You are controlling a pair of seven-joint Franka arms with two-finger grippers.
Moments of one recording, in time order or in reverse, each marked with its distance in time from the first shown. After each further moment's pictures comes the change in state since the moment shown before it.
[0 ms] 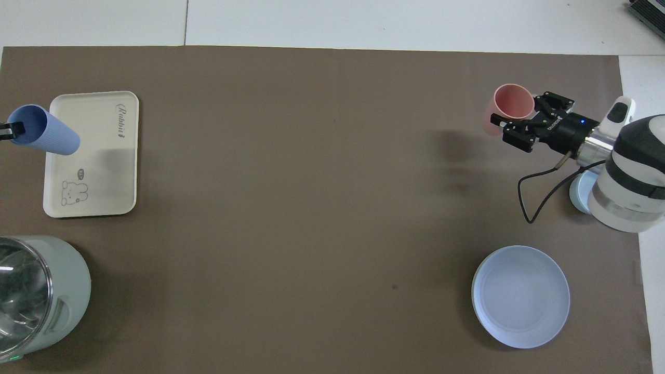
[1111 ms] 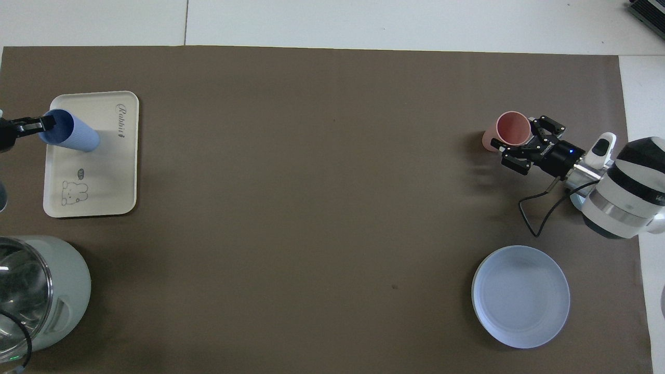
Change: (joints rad) left arm -0.027 0.130 -0.019 0.256 -0.014 -0.271 -0.006; right arm -0.081 0.083 0.006 -0.034 0.110 -0.111 -0.237
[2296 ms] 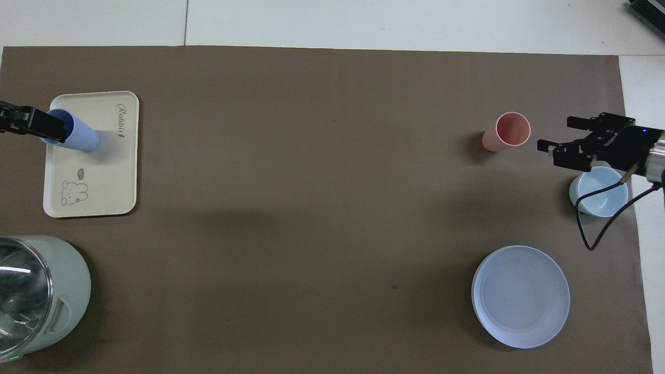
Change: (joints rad) left arm -0.257 -0.170 0.005 0.332 0.337 -0.768 -0.251; right arm 0.022 -0.361 0.001 -0.012 -0.922 0.023 1.074
